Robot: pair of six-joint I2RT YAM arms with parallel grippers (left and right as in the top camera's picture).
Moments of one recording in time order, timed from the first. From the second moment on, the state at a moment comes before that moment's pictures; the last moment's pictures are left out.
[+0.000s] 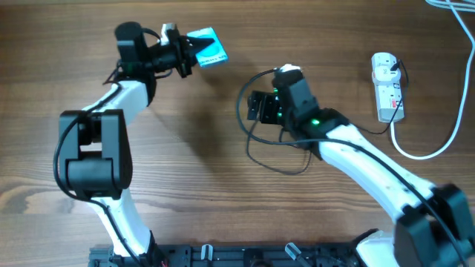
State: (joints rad) left arm 0.00 2.06 1.25 0.55 1.15 -1.69; right arm 0.54 1.58 1.02 -0.30 0.05 0.57
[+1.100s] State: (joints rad) left arm 0.07 2.06 1.25 0.55 1.29 -1.69; right arm 0.55 1.81 1.10 -0.29 0.08 0.85
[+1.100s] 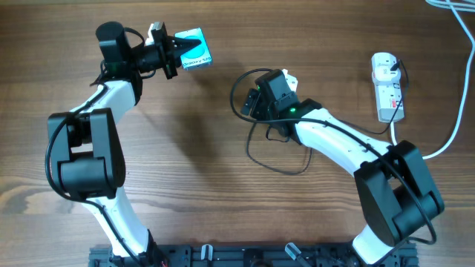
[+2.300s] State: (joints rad) left arm 0.07 2.06 1.25 0.55 1.31 -1.69; right arm 0.57 2.06 1.34 -0.50 0.15 0.92
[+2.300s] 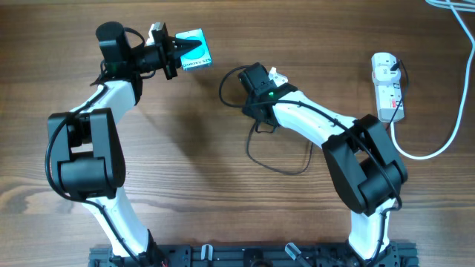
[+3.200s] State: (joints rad) left arm 0.07 2.06 1.25 0.55 1.31 -1.69; right arm 0.52 2.08 1.38 -0.57 0.05 0.88
